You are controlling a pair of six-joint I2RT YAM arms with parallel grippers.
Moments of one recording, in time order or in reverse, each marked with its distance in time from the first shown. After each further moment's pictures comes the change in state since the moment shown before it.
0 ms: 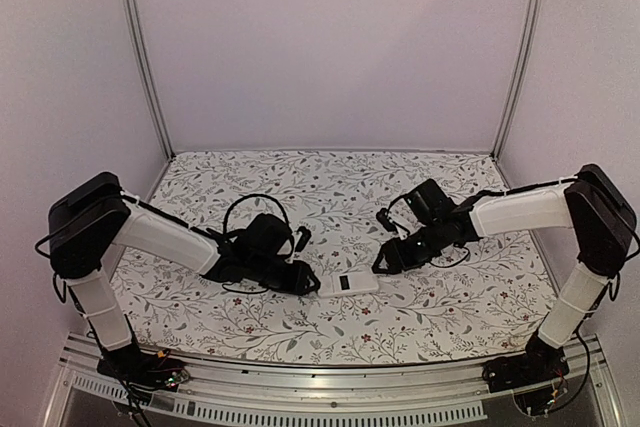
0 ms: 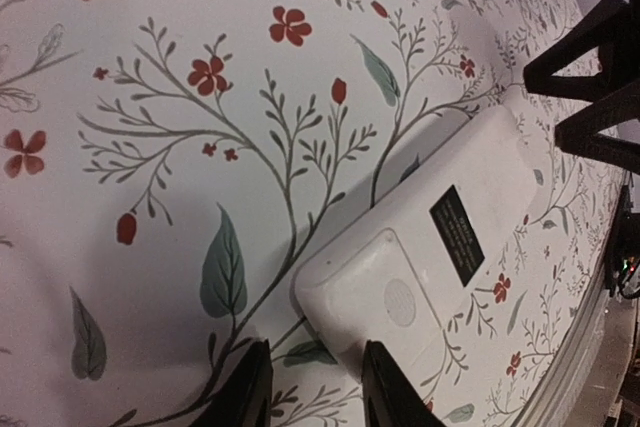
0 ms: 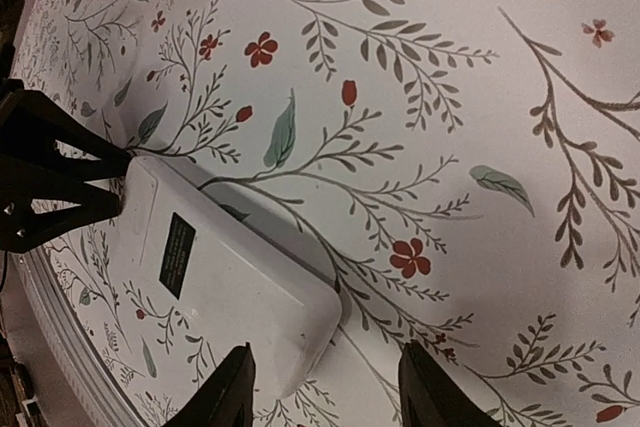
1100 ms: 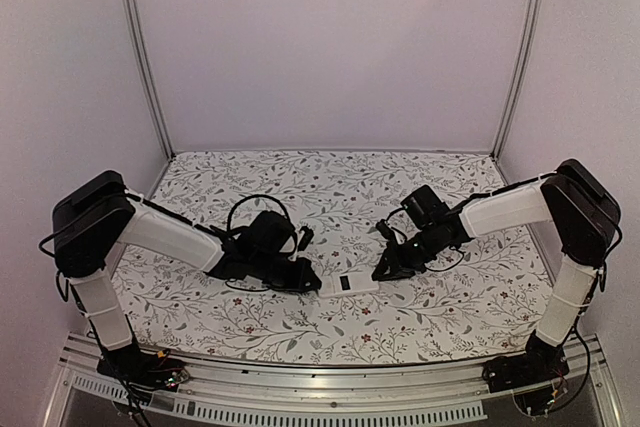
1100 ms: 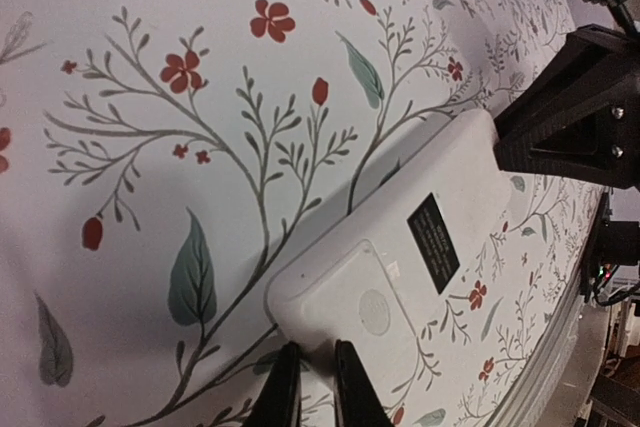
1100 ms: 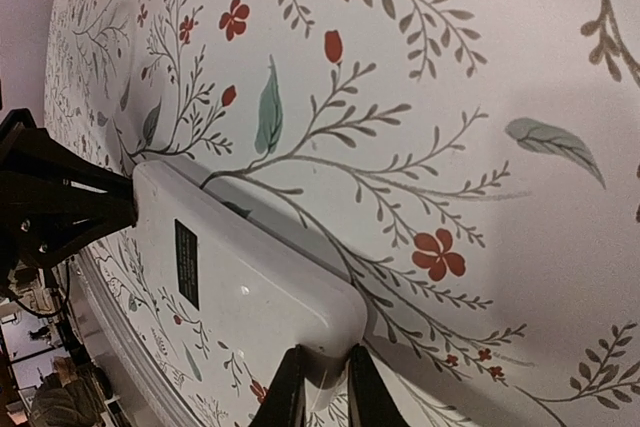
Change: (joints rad) left arm -0.006 0.046 0.037 -0.001 0.060 -0.066; right arm -0.013 0.125 0.016 0.043 -0.187 0.169
